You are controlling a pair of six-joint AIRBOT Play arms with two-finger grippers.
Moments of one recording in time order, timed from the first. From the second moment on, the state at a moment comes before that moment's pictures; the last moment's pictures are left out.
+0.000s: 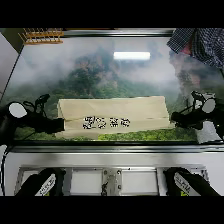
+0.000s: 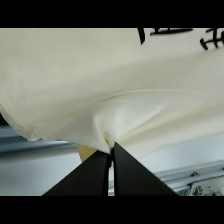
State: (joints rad) left arm 0.09 -0.98 0.83 1.26 -1.41 -1.53; right arm -0.15 -1.07 0.87 -1.47 1.29 1.76
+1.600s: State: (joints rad) left arm -0.17 -1.43 1.06 1.03 -1.00 -1.52; right arm -0.46 -1.67 1.14 -0.94 1.15 1.12
